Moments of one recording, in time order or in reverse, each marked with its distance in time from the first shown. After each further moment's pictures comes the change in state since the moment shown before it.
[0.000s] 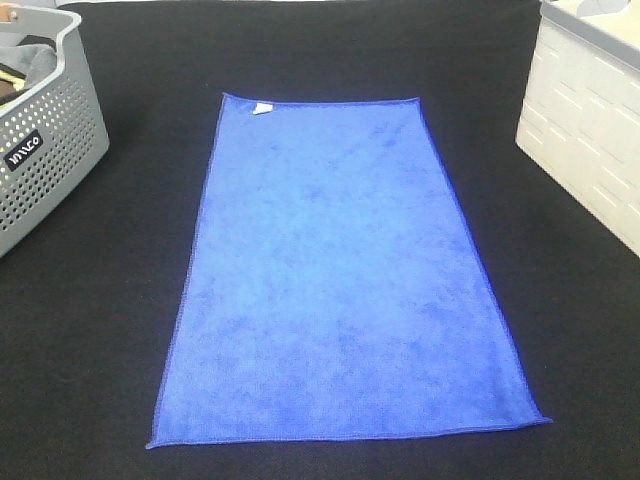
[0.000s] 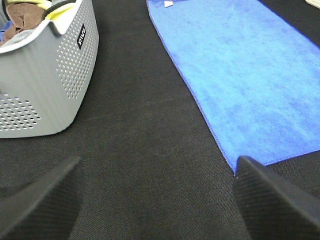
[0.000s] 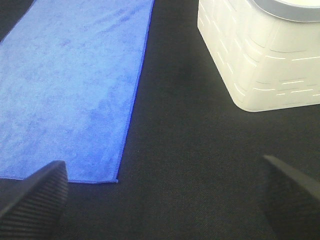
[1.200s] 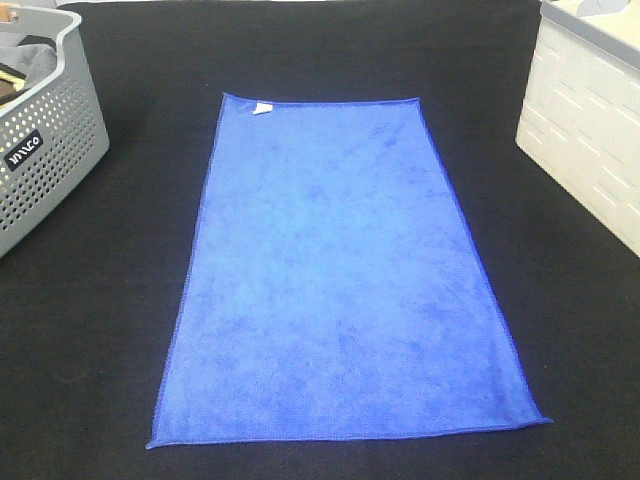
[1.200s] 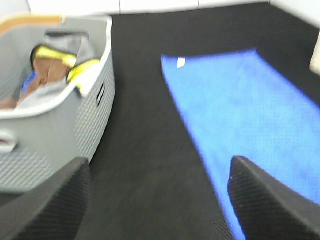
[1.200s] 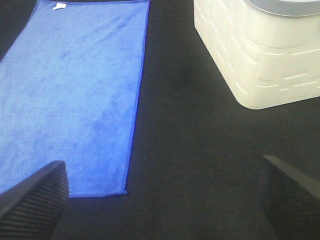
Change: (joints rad) left arm 0.000 0.077 -0.002 0.002 -0.266 -0.049; right arm 0.000 0.084 -0.002 0.000 -0.068 0.103
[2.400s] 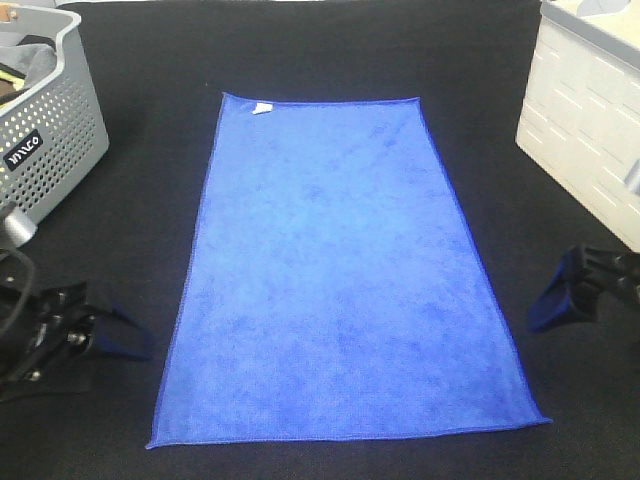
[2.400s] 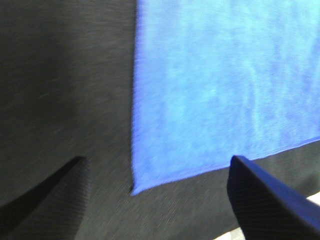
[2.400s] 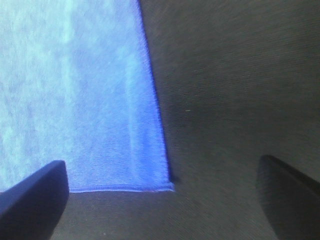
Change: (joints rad) left arm -0.106 1.477 0.052 -1.127 -0.302 0.716; right arm 0.000 1.298 -0.009 0.434 -0.435 -0.204
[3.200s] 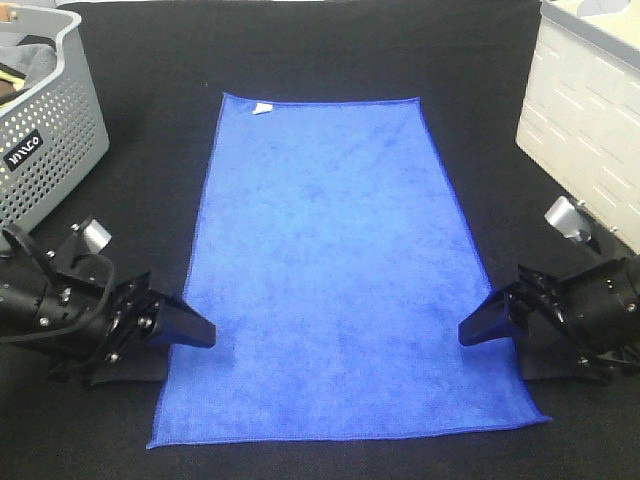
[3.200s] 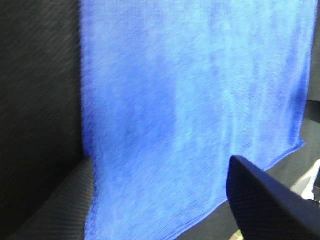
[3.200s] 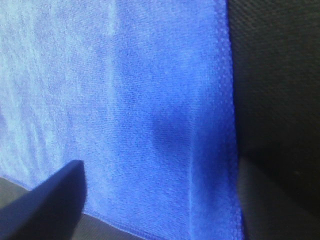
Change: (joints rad) left arm -0.007 0.385 -0.158 -0.318 0.163 0.334; right arm 0.000 0.392 -0.015 0.643 0.005 -0.683
